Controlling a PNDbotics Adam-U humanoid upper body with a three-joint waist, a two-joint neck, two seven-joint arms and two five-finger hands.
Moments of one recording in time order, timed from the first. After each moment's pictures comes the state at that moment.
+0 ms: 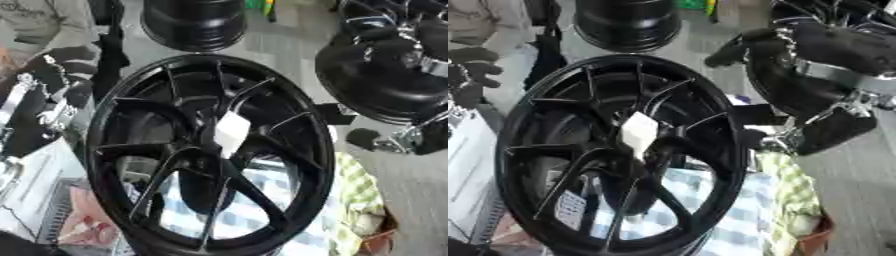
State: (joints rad) left arm -0.07 0.65 -0.07 -1.99 0.04 -0.12 0.04; right arm -0.73 -0.80 0.45 -1.99 0.24 -0.27 0.59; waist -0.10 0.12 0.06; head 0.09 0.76
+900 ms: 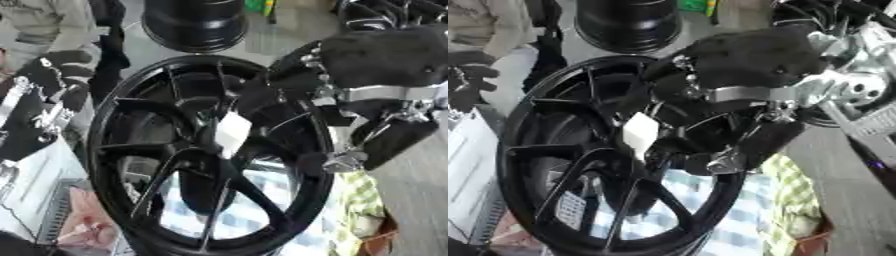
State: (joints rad) left arm -0.07 0.65 -0.08 -1.99 0.05 -0.11 0.03; right arm -0.88 -0.56 0.54 -1.99 0.32 -0.25 0.74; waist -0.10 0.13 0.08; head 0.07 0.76
